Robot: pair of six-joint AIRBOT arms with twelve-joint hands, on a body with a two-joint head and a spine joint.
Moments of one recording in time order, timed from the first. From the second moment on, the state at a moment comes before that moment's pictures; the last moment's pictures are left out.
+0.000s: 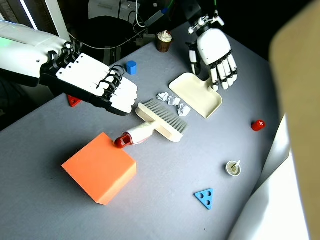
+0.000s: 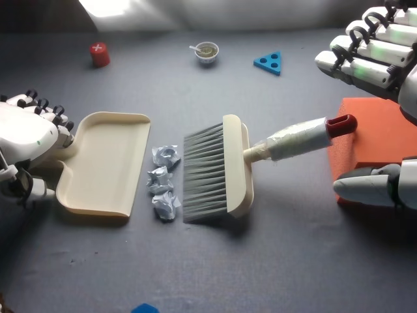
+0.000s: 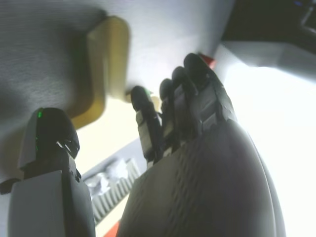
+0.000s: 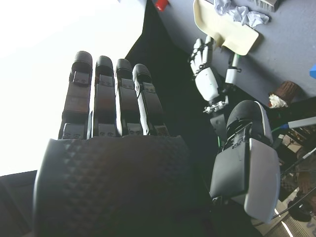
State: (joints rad) left arm 0.88 -0.97 1.11 -0.92 -0.56 1.94; right arm -0.24 -0.56 0.50 -2.60 -0.54 1.17
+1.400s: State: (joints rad) left arm 0.78 -0.94 1.08 -0.99 -0.54 2.05; right arm -0.28 -0.64 0.50 -2.47 -0.70 1.03
